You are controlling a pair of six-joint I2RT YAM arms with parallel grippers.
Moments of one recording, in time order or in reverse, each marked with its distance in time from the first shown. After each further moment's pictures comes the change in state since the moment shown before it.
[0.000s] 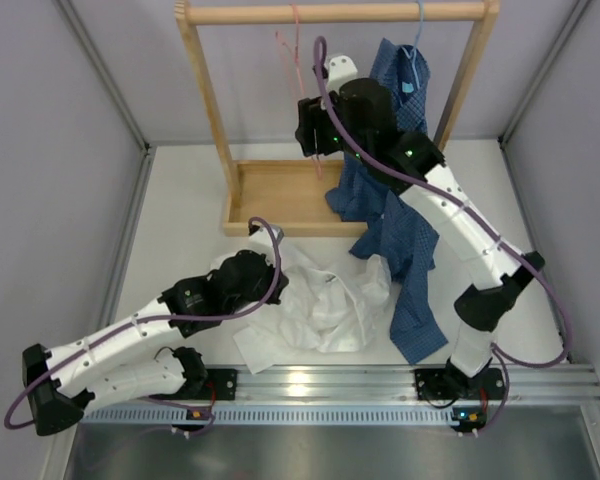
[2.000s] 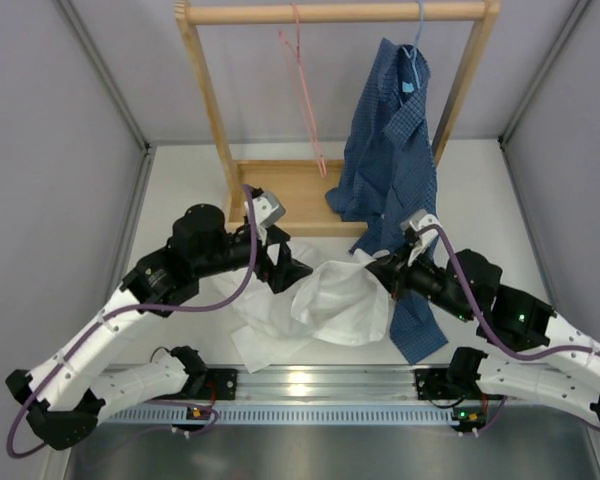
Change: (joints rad) left arm 0.214 -0.010 0.323 -0.012 0.583 0.420; right arm 0.293 -1.098 -1.308 0.274 0.033 0.072
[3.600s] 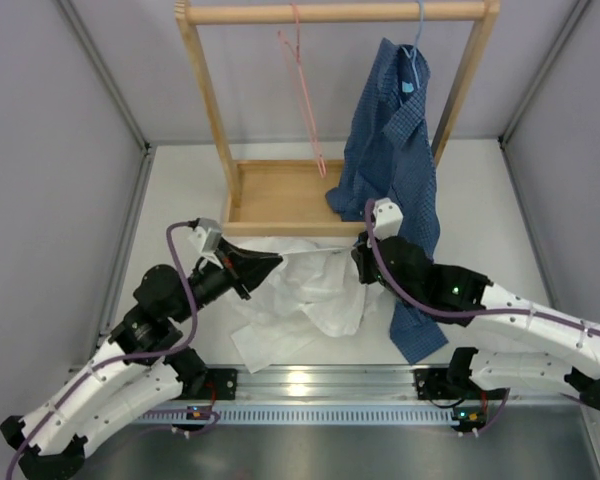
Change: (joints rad) left arm 0.002 -0.361 -0.446 0.443 -0.140 -0.338; right arm 0.046 0.310 0.079 -0.050 0.336 0.184
